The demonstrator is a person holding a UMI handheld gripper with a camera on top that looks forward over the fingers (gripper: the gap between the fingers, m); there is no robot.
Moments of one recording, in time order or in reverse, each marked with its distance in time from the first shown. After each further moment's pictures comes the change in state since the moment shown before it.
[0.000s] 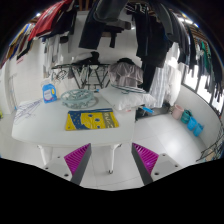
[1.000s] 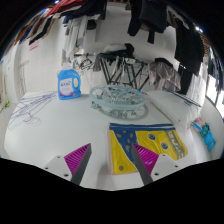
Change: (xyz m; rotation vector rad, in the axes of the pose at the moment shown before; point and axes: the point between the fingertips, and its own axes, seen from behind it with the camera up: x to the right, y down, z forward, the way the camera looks) arm -0.299 -0.057 0.271 0.004 -0.164 -0.125
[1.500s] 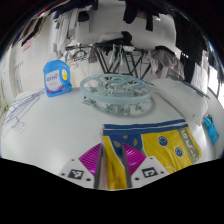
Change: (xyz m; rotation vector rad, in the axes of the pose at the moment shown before) arm 0.007 0.008 0.099 -0.086 -0.018 0.058
